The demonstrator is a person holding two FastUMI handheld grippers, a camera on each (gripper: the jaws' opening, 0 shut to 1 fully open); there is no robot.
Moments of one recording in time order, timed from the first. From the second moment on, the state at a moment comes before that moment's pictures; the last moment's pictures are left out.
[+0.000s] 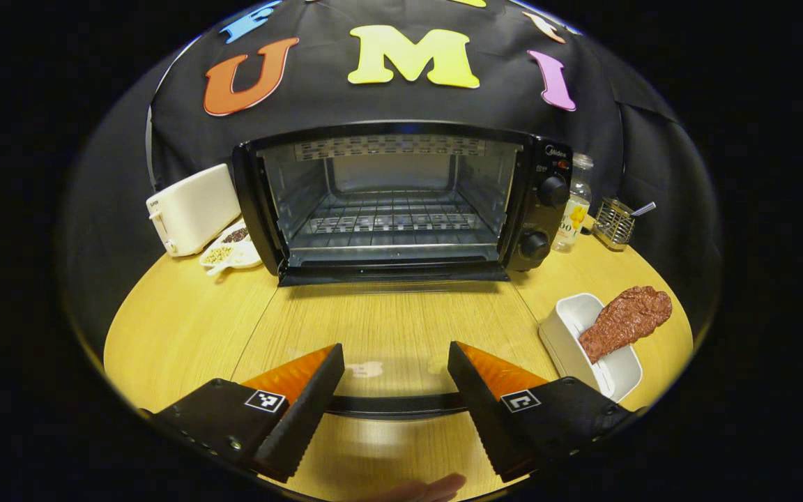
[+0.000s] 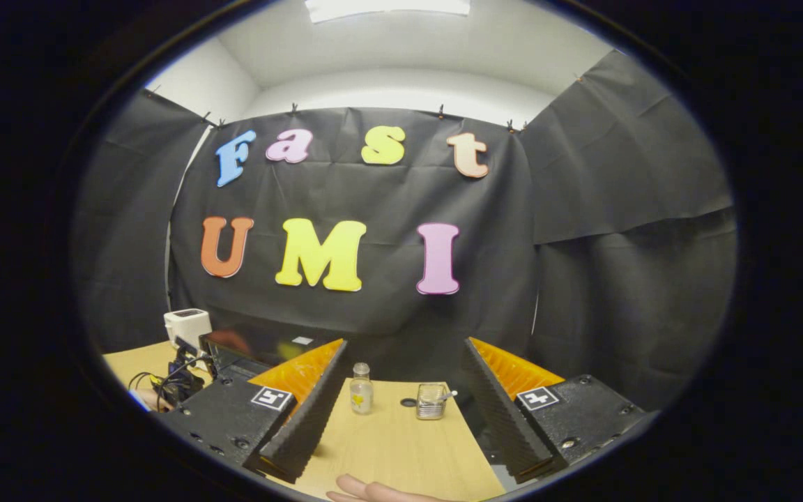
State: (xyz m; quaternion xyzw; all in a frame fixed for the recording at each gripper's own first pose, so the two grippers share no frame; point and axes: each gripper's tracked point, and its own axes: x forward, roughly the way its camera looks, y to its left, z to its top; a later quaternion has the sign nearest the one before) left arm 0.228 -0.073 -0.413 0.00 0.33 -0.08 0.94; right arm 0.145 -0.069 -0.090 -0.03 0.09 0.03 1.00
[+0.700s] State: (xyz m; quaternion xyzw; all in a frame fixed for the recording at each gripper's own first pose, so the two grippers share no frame) left arm 0.216 -0.057 -0.334 -0.01 0.19 -0.04 0.98; right arm 0.169 -0.045 -0.150 -0.02 0.19 0.05 0.98
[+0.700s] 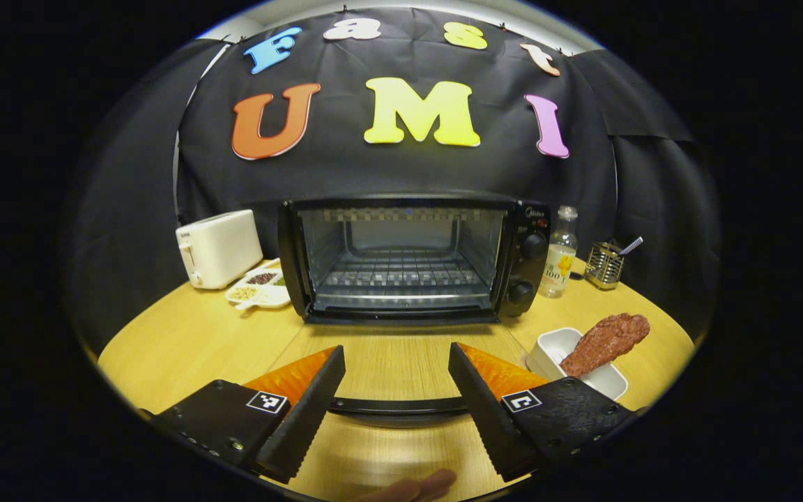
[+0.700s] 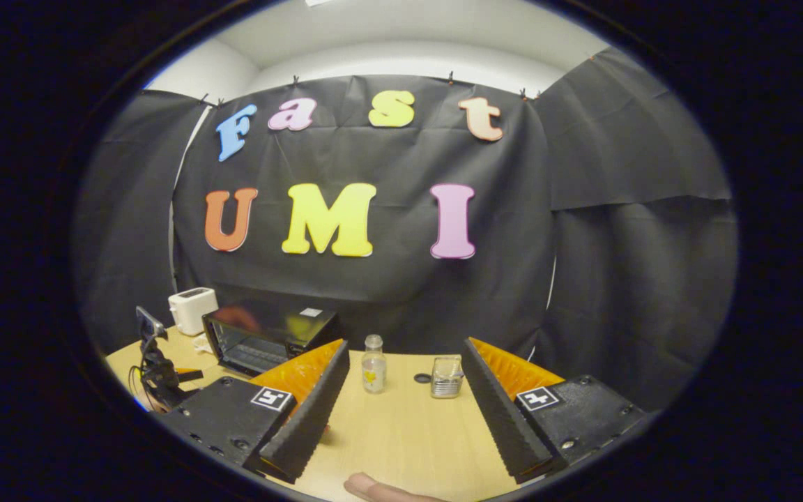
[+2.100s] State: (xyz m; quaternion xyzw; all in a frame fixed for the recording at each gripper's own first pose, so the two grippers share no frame) left arm 0.081 0.004 -0.120 0.00 0.09 0.01 1.00; right arm 0.185 0.096 -0.435 0.29 0.59 0.23 0.72
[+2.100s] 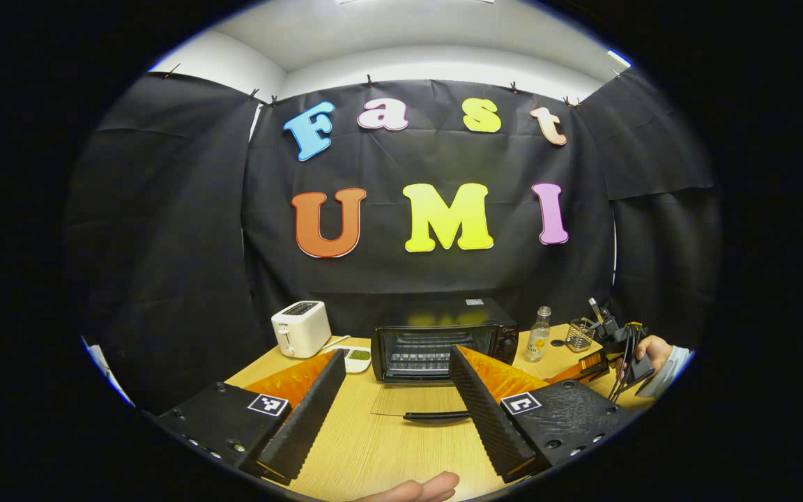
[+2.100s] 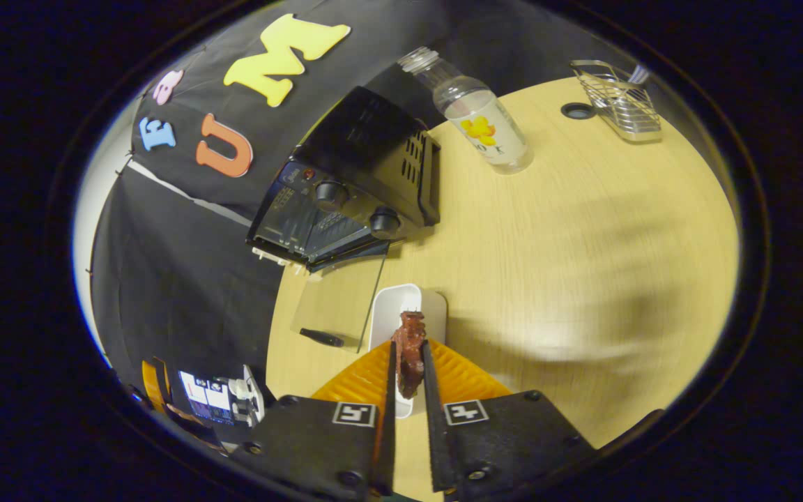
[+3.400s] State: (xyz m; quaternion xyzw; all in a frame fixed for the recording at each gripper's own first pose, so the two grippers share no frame) left arm 0.030 0.020 -0.118 0.00 0.06 -0.03 1.00; right arm 0.143 0.175 -0.284 -0.02 0.35 0.23 0.91
